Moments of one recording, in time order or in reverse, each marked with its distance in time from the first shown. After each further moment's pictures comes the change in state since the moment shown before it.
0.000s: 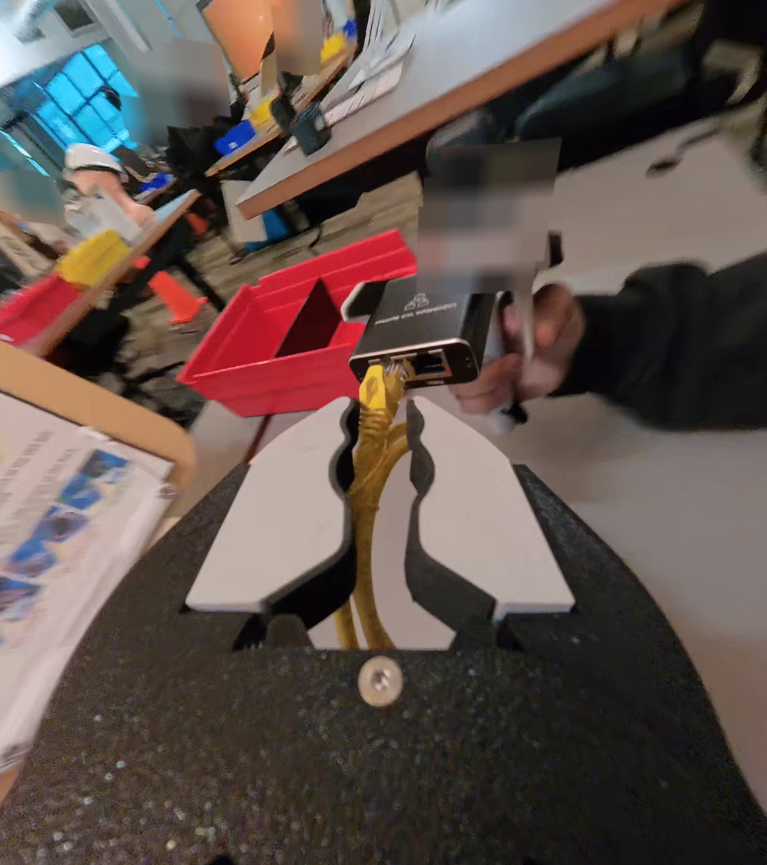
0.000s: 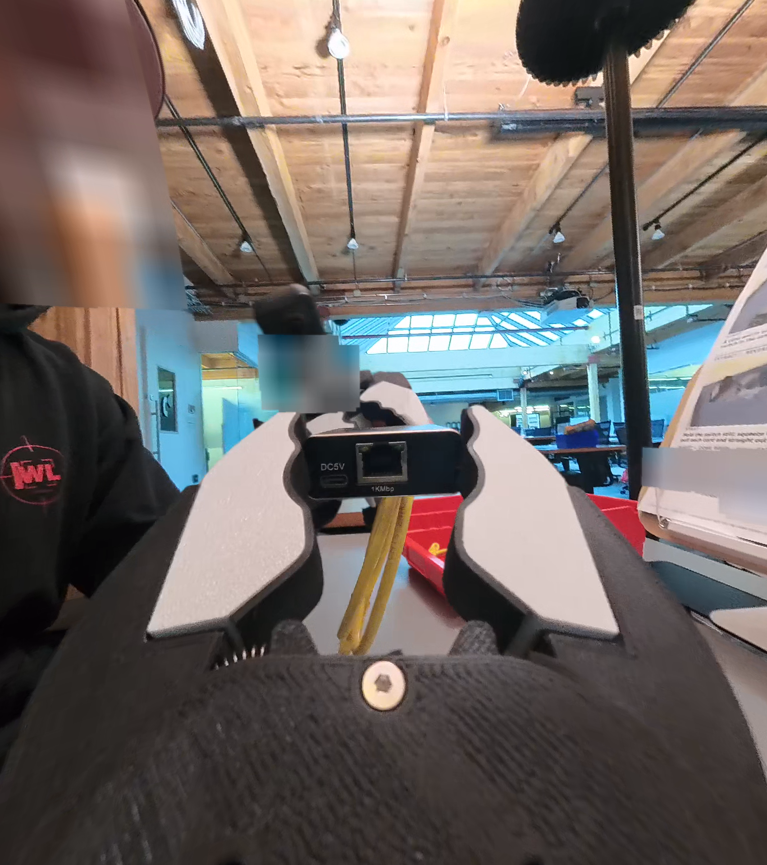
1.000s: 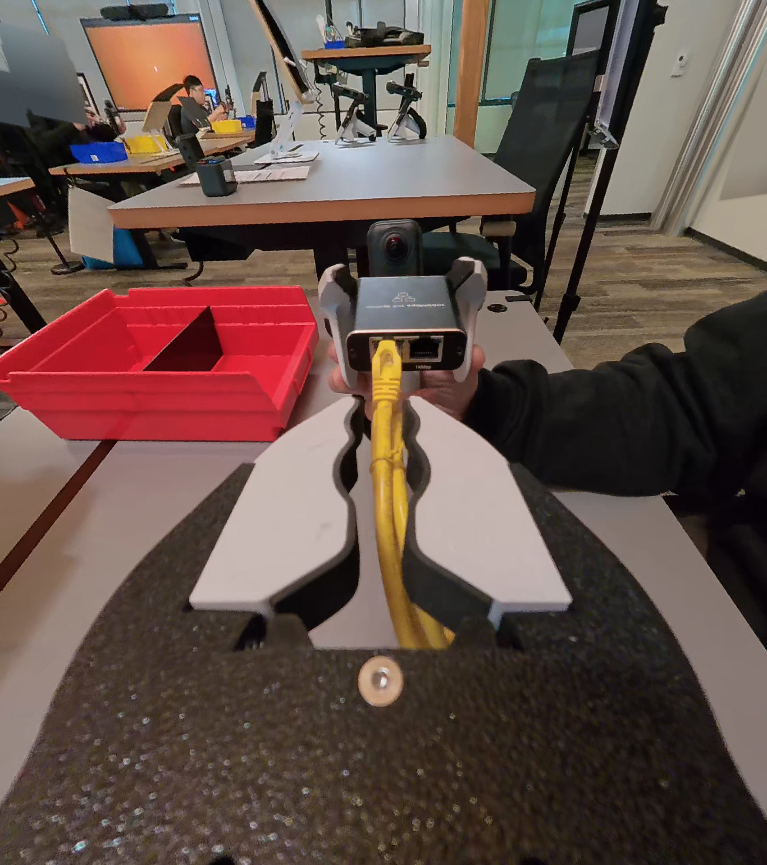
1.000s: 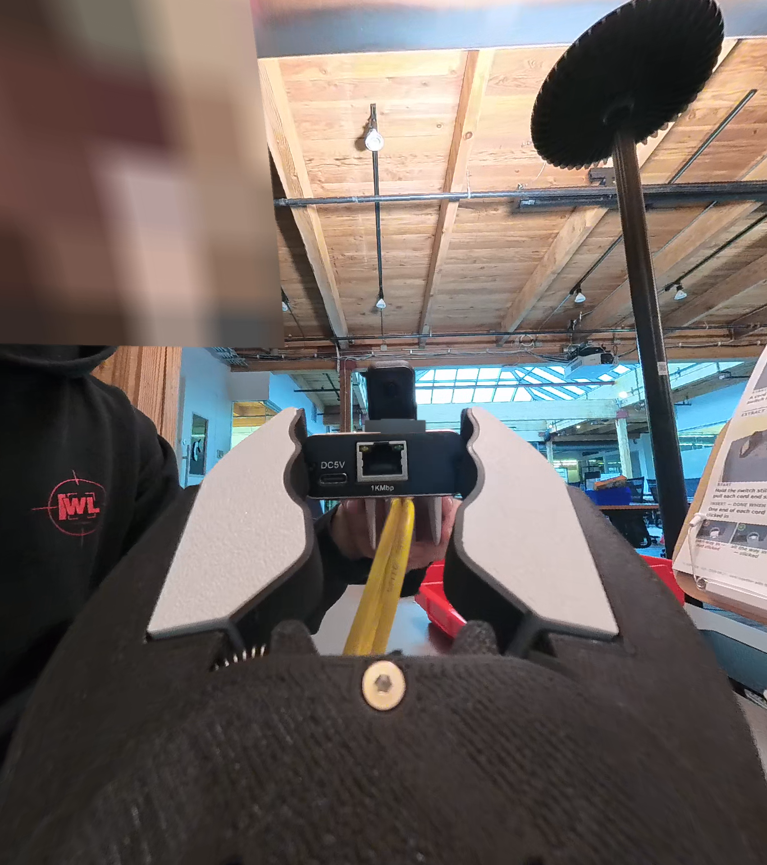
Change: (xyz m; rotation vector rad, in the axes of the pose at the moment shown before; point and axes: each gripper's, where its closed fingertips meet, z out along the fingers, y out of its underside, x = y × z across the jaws) left arm 0.011 -0.008 -0.008 0.209 0.297 -0.362; right arm -0.010 -0.022 -0.007 0.136 -0.066 0.012
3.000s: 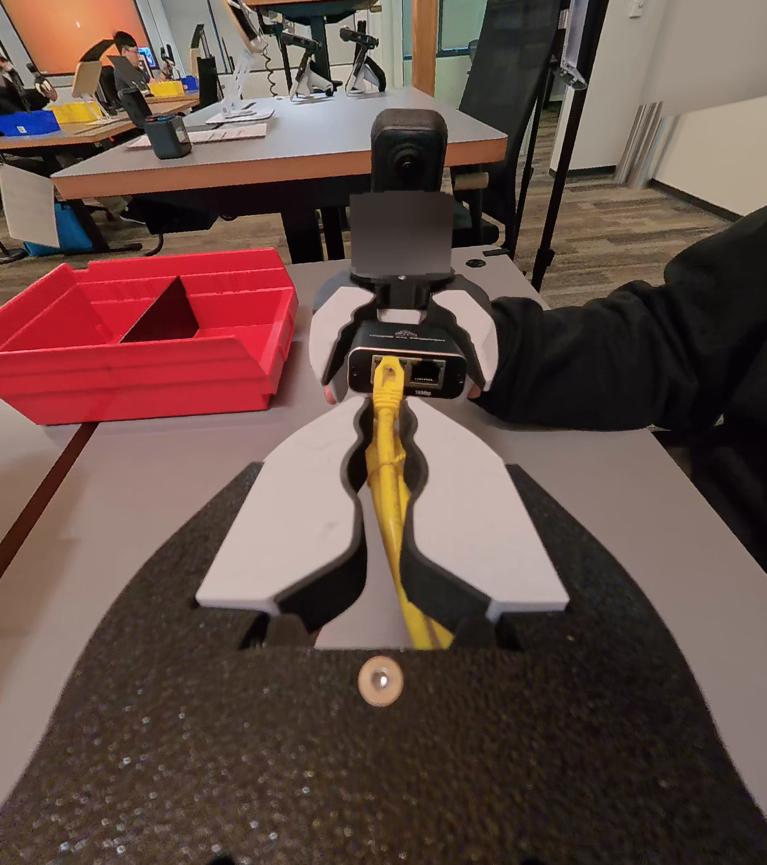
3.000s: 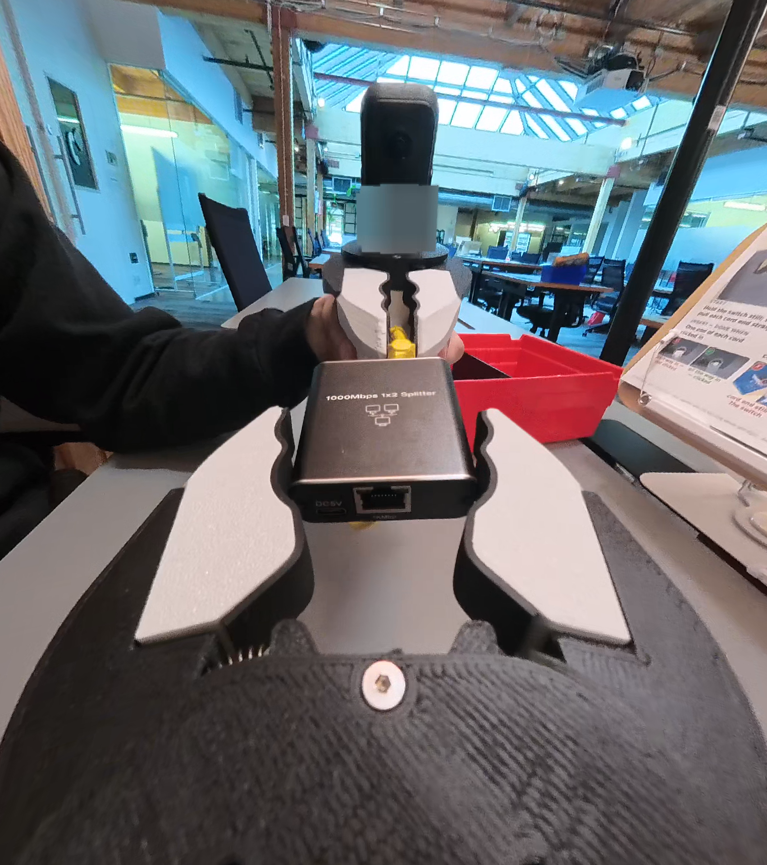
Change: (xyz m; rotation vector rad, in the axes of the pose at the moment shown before) left arm -0.008 0.027 -0.015 -0.066 0.090 0.040; right arm 0.009 0.088 -0.006 -0.645 0.076 -0.151
